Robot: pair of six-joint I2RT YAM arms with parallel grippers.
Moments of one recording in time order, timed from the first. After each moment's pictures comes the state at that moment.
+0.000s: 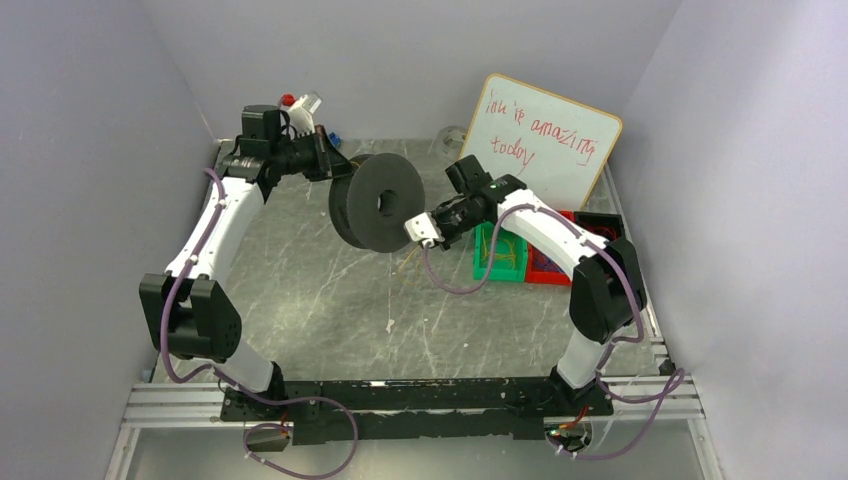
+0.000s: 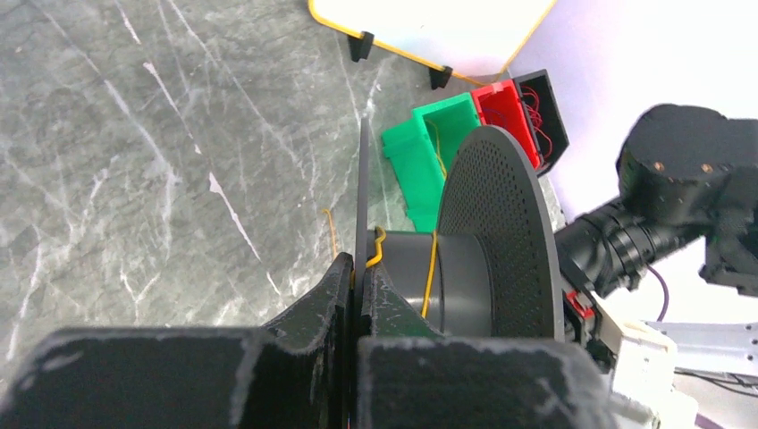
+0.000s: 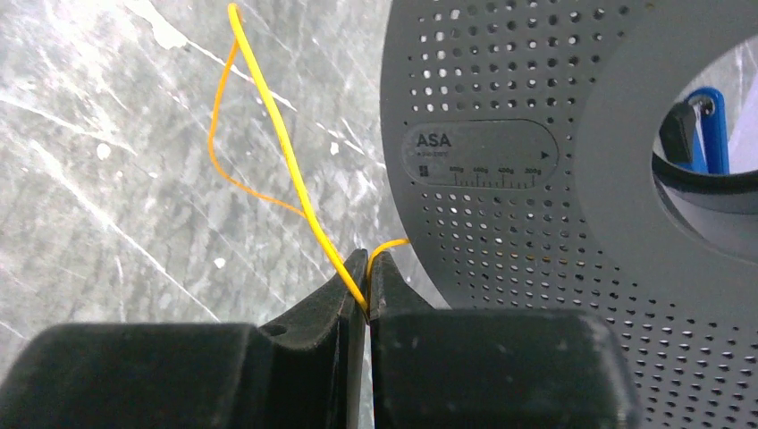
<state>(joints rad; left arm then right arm) -0.11 1.56 1.49 -0.44 0.73 -0.35 0.56 1.74 1.43 -0.78 -0.78 -1.52</state>
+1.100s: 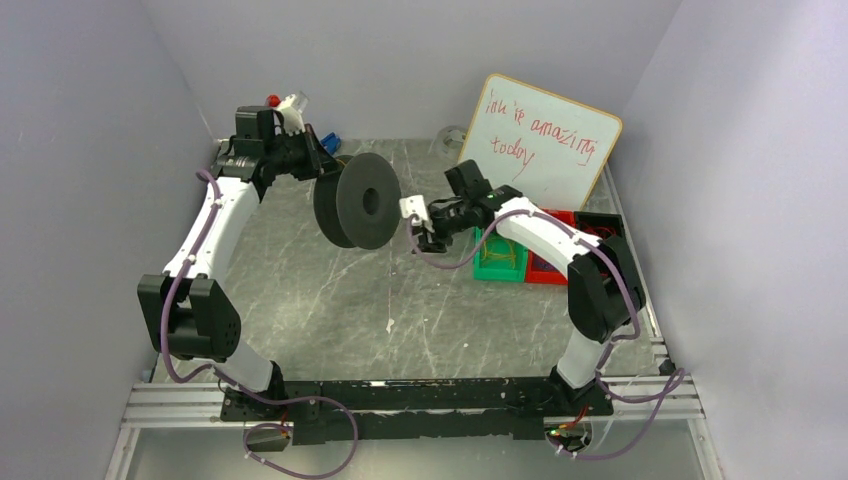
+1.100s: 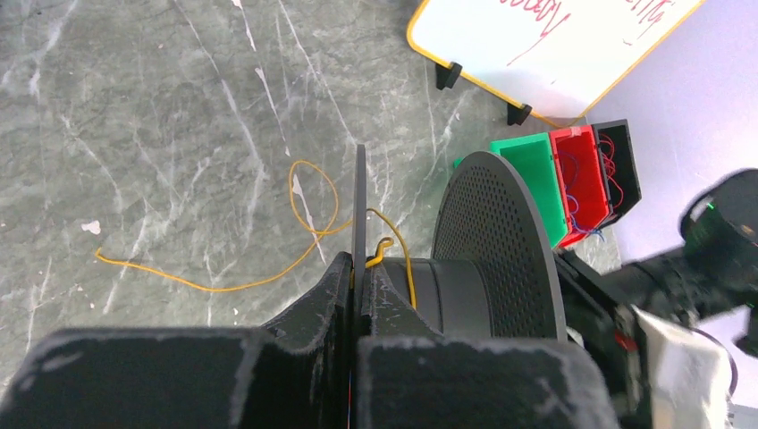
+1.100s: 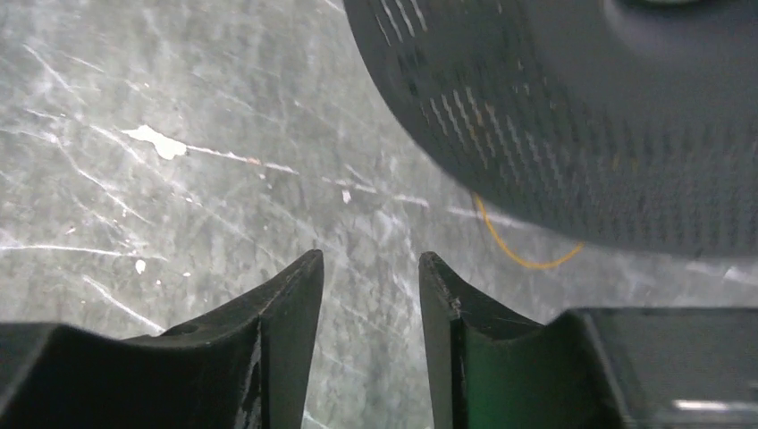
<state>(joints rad) -0.08 1.56 1.48 -0.47 0.54 -0.35 0.59 1.74 1.37 -0.55 -0.82 -1.07</state>
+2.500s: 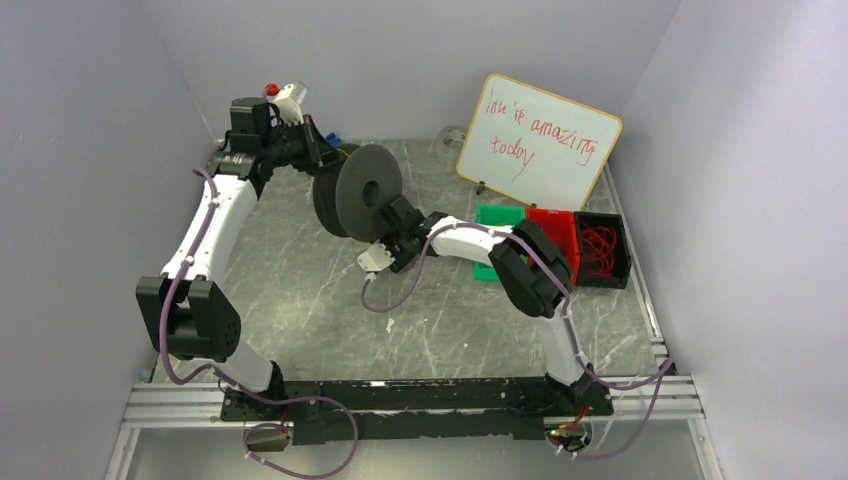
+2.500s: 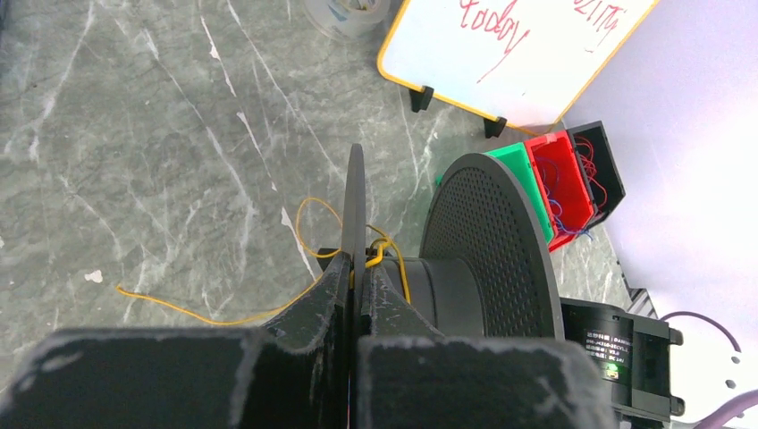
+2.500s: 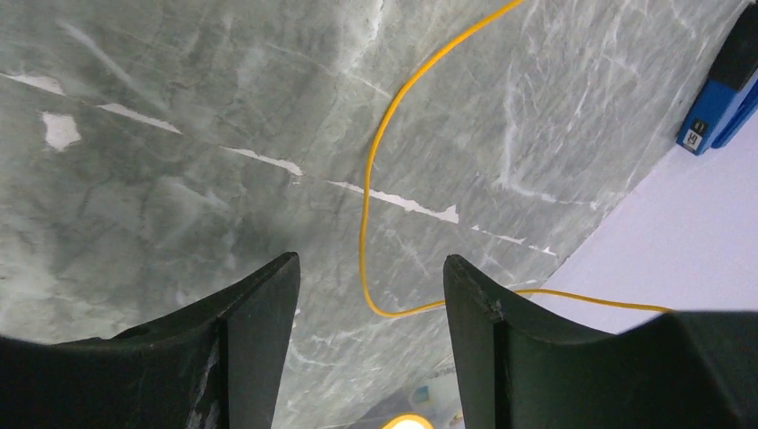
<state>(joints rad) -0.08 1.56 1.52 -0.42 0.60 -0.33 0.81 2.11 1.47 -0.29 -0.02 -1.54</state>
